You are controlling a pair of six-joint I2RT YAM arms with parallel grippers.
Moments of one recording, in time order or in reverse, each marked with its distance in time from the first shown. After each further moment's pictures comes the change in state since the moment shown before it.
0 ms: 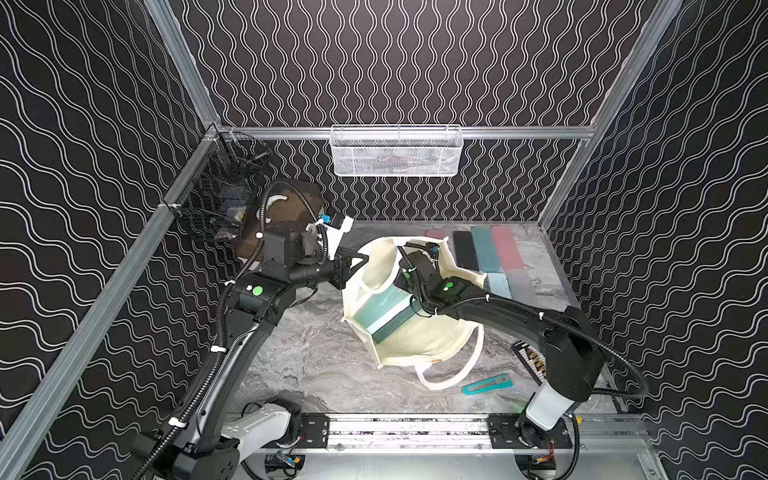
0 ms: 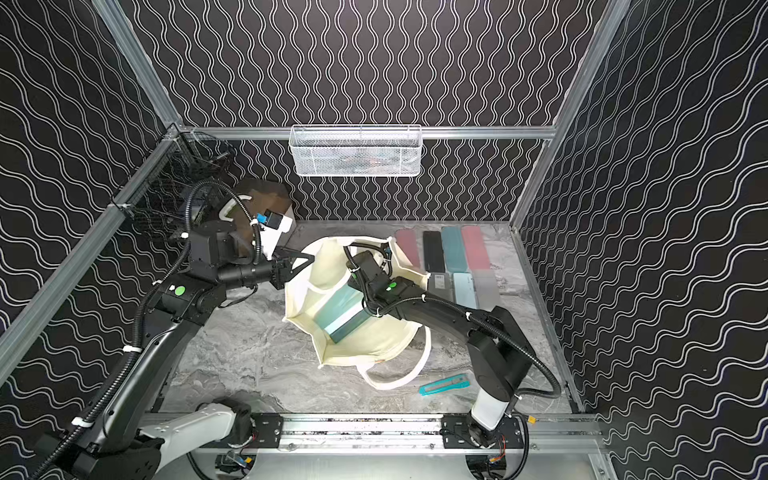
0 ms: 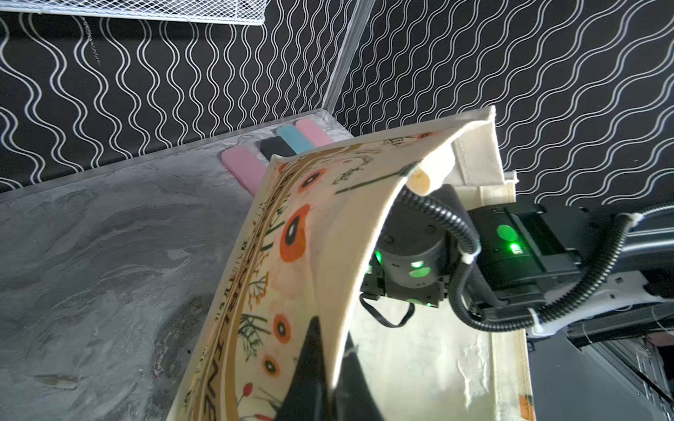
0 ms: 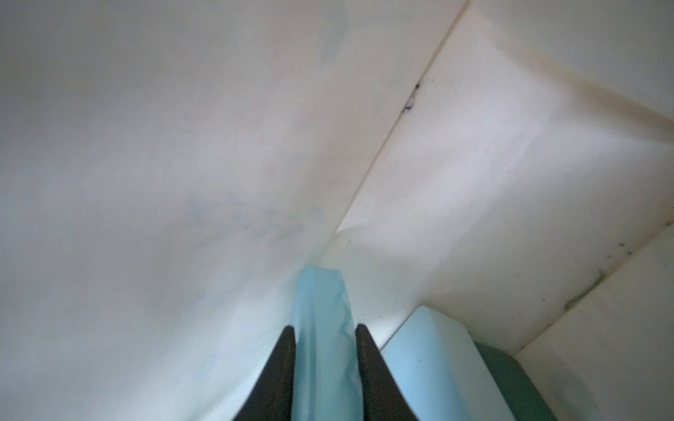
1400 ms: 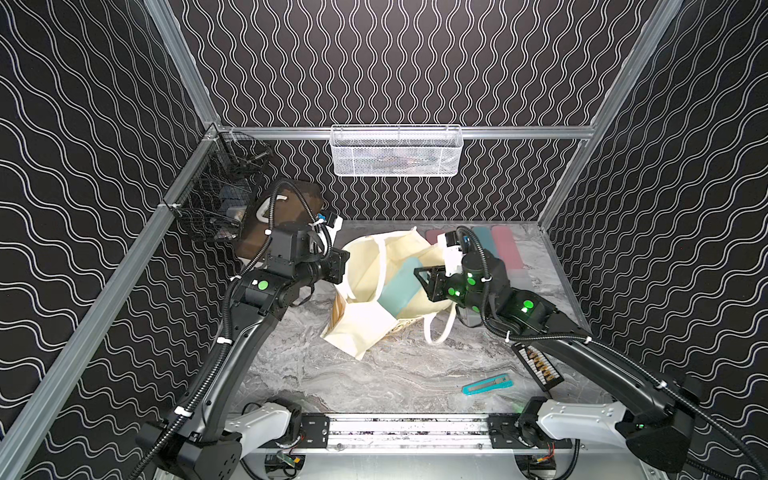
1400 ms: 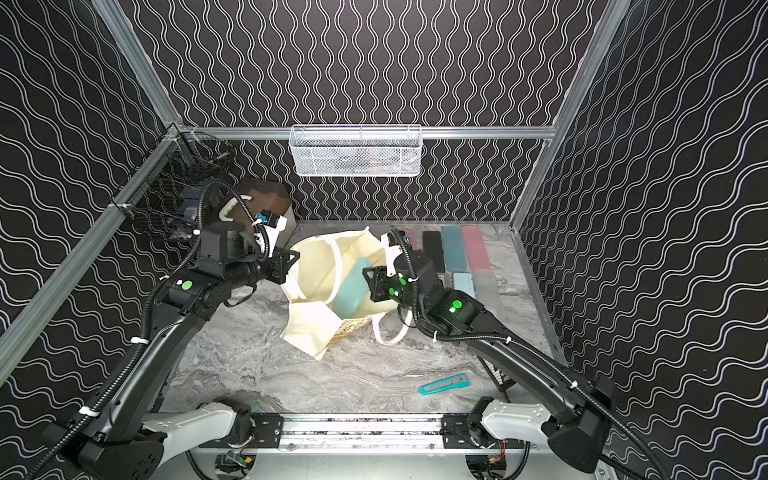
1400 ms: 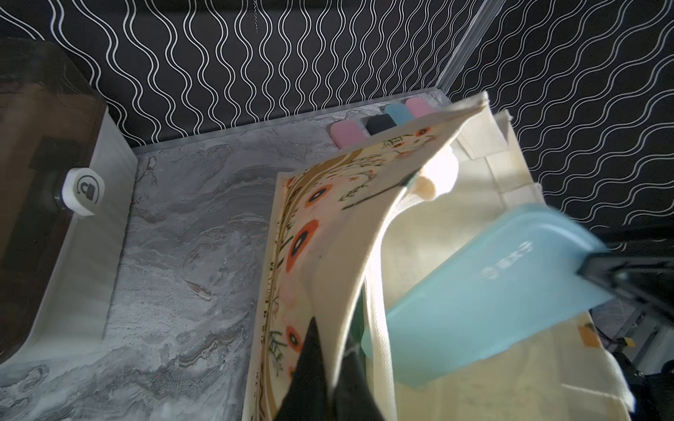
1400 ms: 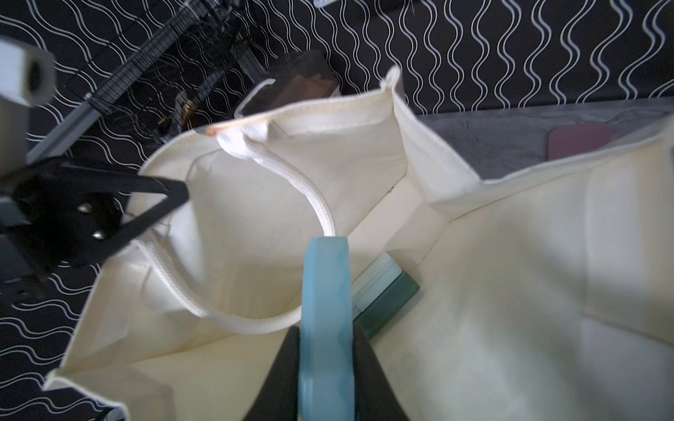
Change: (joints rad) left arm 0.000 0.031 0.003 -0.082 -0.359 0.047; right arm 0.002 -0.507 -0.075 -0.119 -0.277 -0.483
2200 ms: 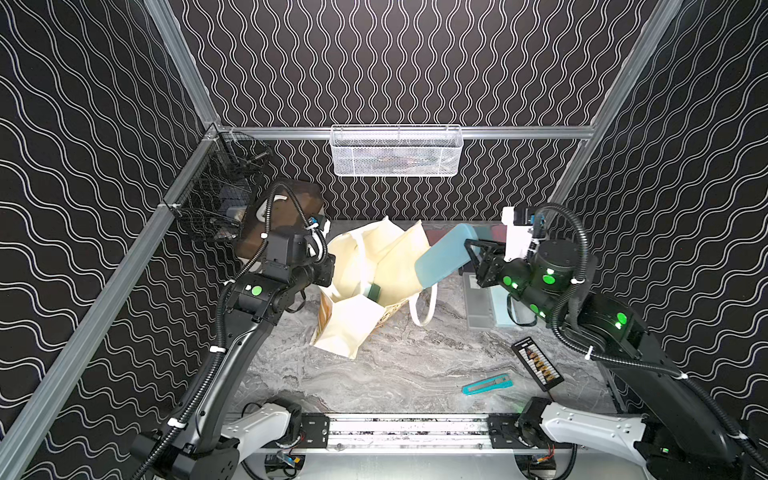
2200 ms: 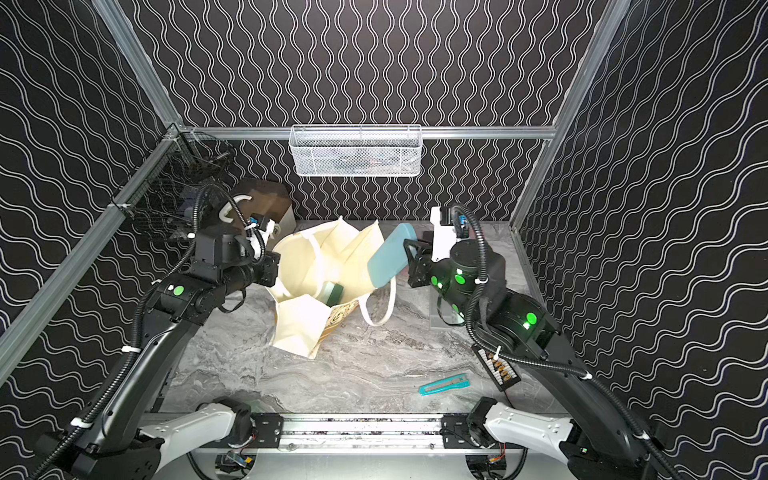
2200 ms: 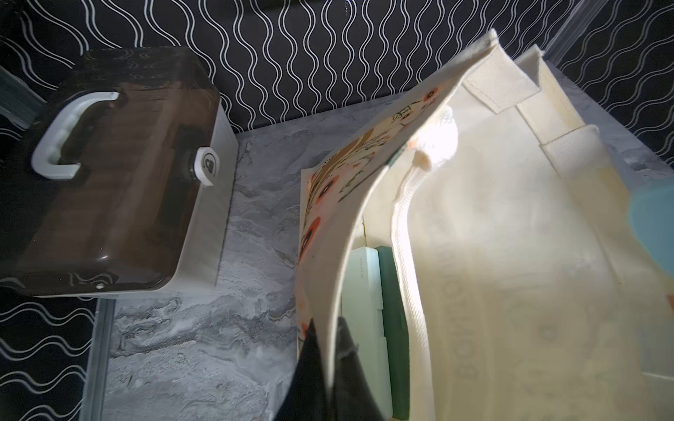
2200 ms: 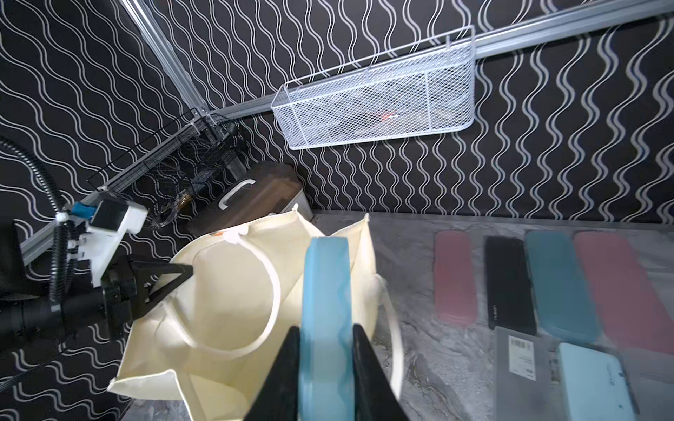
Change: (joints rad) left arm 0.000 -0.037 0.007 -0.085 -0.280 0.074; right arm -0.005 -0.161 0.274 -0.280 0.257 -0.148
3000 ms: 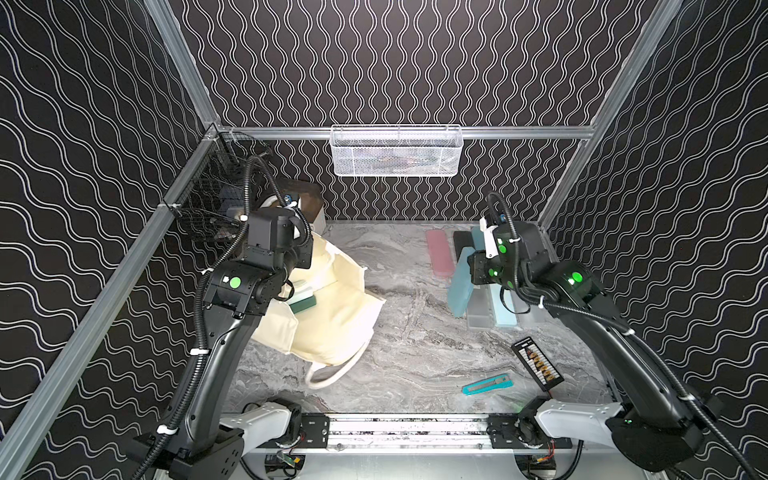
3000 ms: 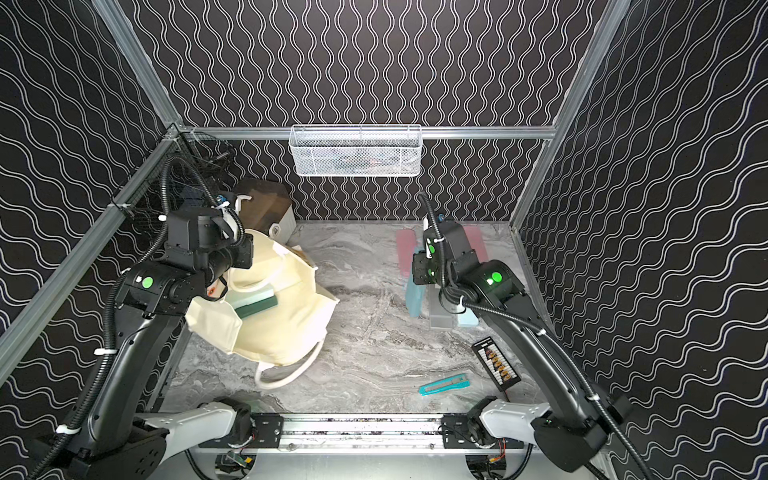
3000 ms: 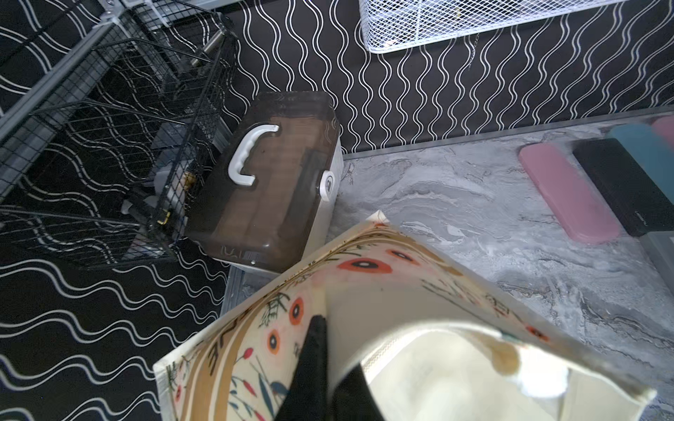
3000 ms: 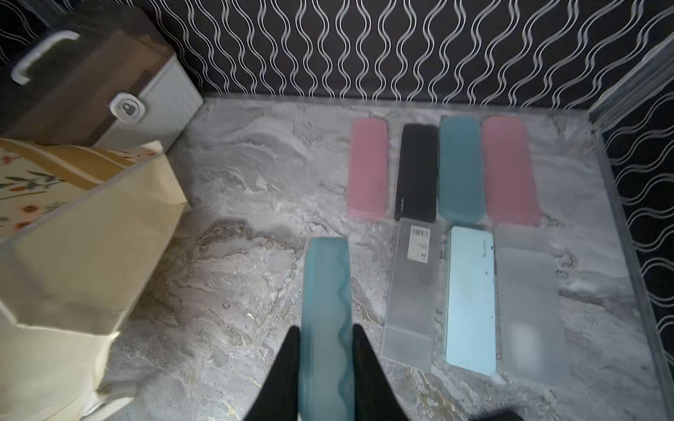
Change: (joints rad) left arm 0.016 0.064 0.287 -0.175 -0.312 0.003; right arm -0.259 0.253 0.056 -0.345 -0.163 -0.045
